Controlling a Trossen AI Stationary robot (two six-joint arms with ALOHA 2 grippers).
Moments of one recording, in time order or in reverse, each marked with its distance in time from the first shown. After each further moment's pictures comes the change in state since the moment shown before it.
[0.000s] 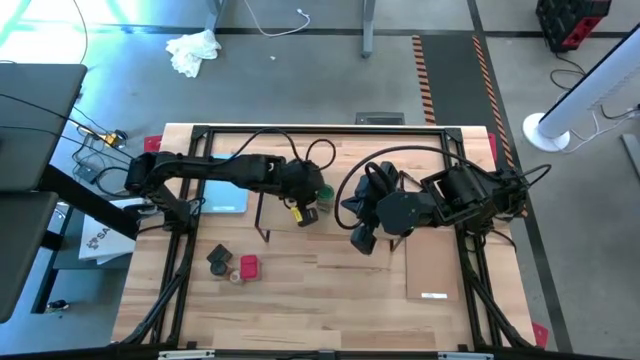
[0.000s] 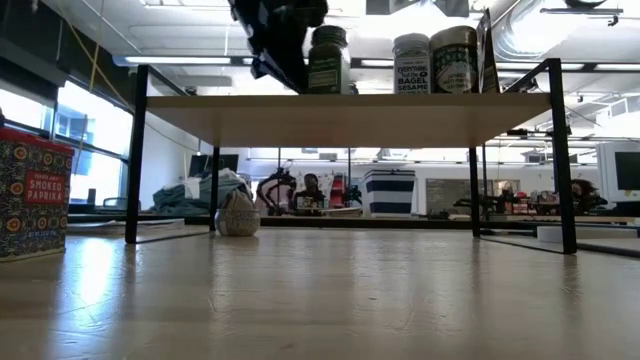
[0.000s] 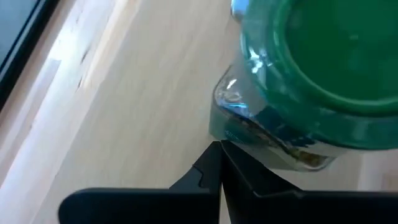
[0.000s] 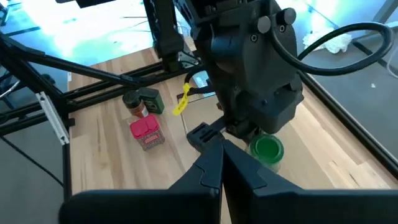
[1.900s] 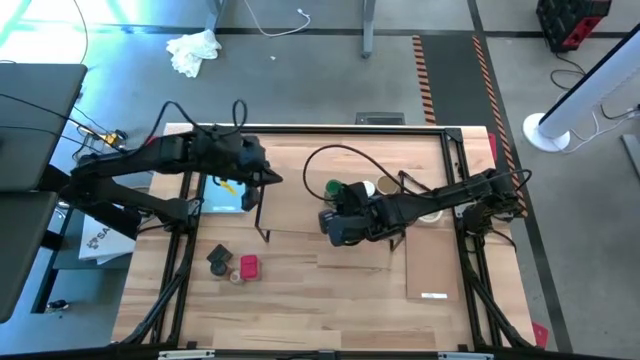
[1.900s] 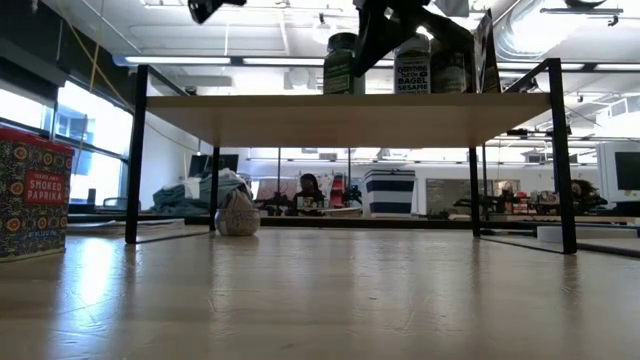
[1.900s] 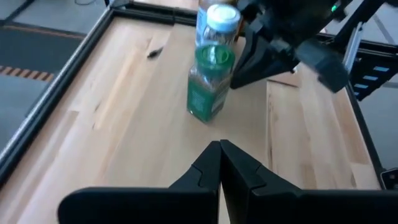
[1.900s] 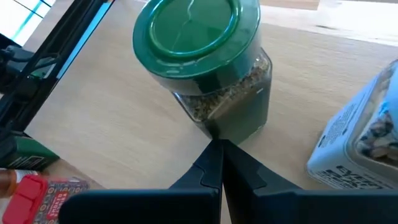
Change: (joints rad) left arm 0.096 -0.536 -0.191 0.019 0.198 0.108; right arm -0.126 0.005 -0.703 0.296 0.089 0.830
